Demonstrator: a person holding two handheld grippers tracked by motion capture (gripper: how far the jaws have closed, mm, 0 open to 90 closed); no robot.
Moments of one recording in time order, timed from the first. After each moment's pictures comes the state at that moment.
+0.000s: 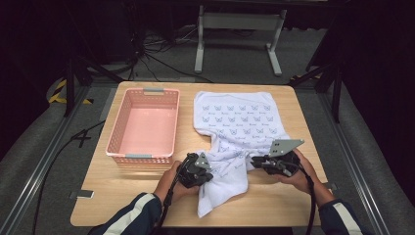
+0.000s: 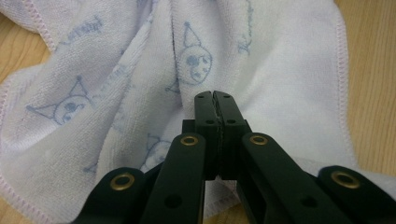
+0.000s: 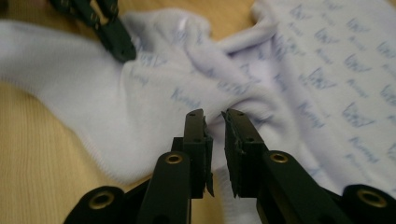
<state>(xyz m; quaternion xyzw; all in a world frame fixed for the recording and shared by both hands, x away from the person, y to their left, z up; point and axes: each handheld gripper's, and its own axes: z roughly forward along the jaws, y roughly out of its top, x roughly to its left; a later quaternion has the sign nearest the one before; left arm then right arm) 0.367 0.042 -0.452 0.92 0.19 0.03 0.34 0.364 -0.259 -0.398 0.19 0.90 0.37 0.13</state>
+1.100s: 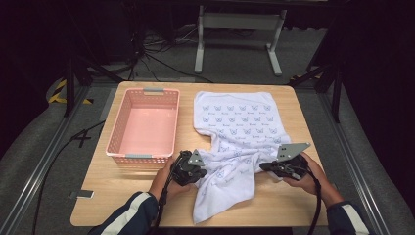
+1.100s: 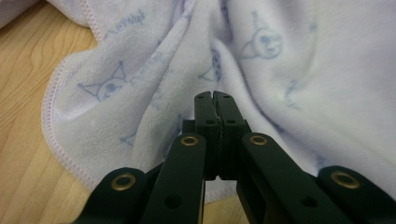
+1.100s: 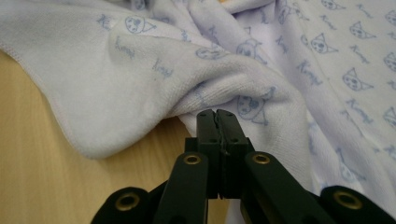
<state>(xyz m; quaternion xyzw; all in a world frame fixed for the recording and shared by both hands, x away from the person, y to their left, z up) 0.367 0.058 -0.447 0.92 0.20 0.06 0.33 0.357 -0.289 -0.398 0.18 0.91 0.34 0.12</state>
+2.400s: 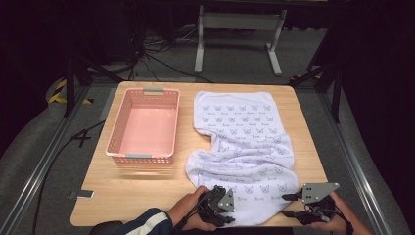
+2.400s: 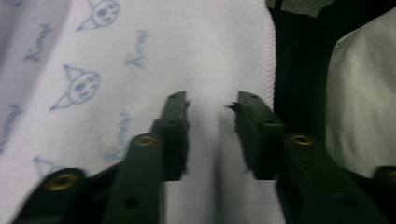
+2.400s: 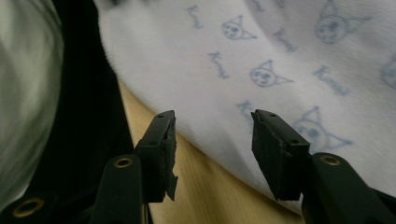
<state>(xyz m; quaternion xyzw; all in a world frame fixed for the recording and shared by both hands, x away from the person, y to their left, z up) 0.294 -0.009 -0.457 0.94 0.02 -0.01 0.33 0.267 -0.337 -0.431 0.16 0.92 0.34 0.07</state>
